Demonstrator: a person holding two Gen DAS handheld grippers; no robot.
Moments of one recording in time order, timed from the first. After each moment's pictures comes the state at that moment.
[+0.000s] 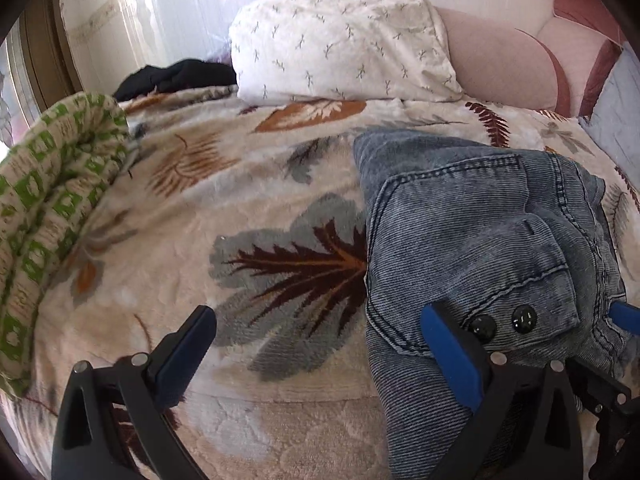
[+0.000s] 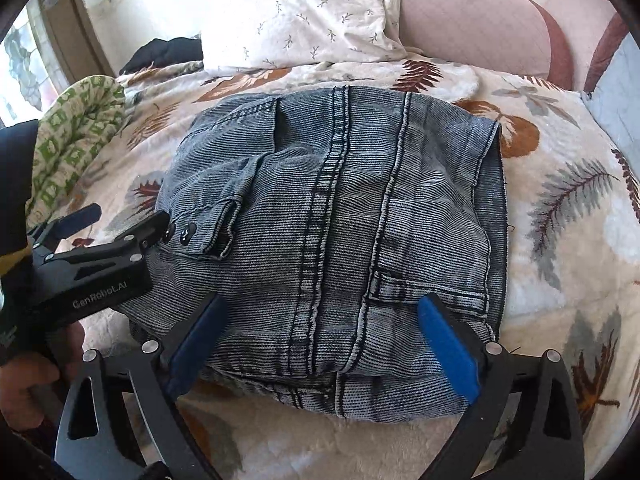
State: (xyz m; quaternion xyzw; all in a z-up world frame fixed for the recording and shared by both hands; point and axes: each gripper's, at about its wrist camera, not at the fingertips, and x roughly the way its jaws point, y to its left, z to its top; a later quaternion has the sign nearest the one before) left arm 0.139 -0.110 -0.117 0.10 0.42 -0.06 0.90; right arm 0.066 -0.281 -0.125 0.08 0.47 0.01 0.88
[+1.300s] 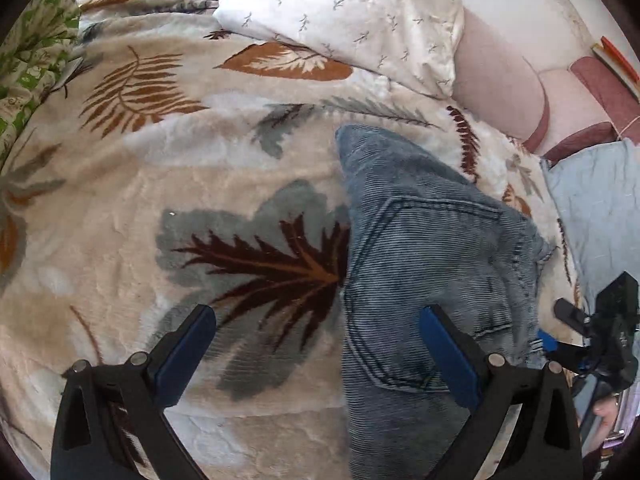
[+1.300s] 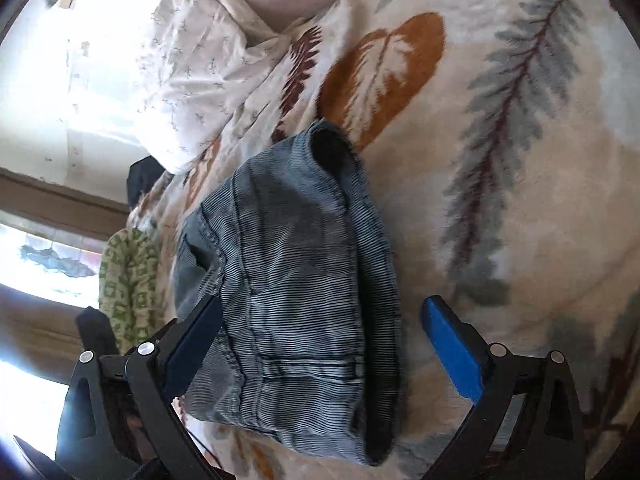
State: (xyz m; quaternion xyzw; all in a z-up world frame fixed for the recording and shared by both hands) left arm 0.193 -0.084 -0.107 -0.06 0.55 -0.17 0.81; right arm 0.093 -0.421 -0.139 0.42 0.47 0.04 0.77
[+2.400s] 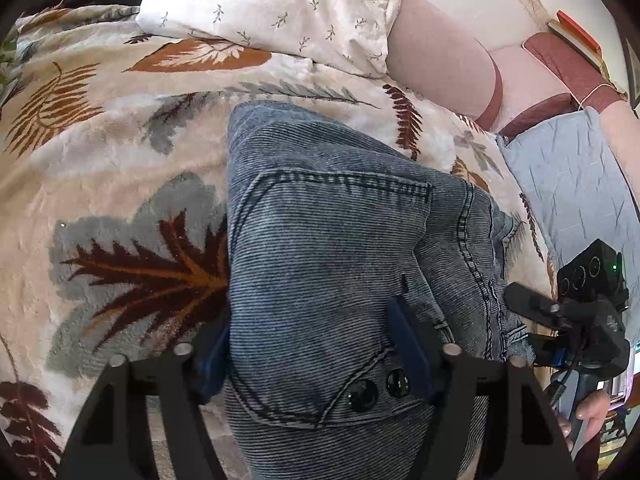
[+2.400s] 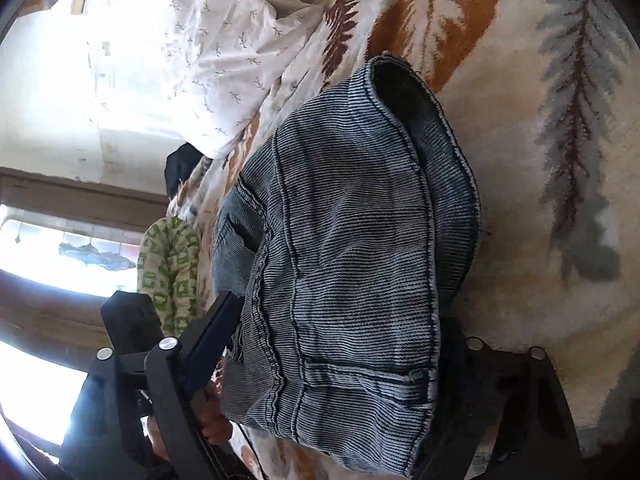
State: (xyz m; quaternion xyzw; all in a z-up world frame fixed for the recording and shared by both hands) left arm 0.185 -0.131 -0.119 -0.06 0.54 -0.26 0.80; right arm 0.107 -0.397 -0.151 0.47 0.46 0.11 0.75
